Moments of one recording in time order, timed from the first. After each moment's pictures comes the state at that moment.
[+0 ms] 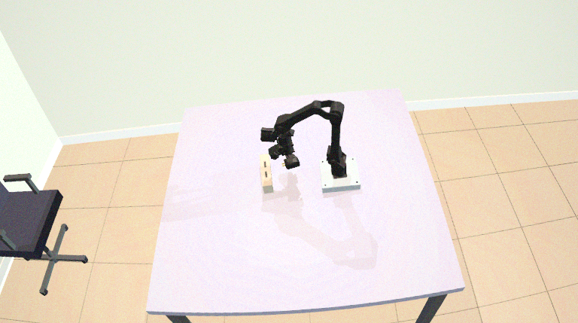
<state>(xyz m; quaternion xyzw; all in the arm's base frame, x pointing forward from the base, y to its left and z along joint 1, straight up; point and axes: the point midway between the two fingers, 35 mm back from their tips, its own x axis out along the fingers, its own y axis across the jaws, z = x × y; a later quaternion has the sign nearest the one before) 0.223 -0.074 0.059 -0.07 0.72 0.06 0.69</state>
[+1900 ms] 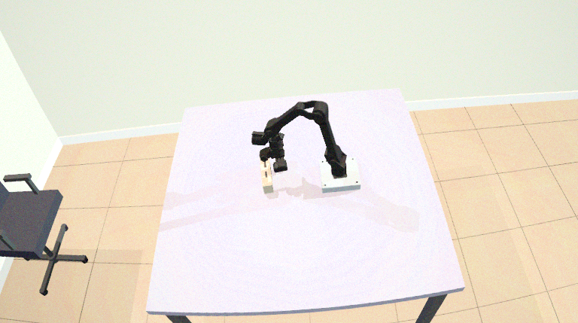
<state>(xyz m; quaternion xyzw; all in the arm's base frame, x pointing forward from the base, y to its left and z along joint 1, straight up) 0.269 -0.097 0.022 -0.02 0.72 0.01 0.69</state>
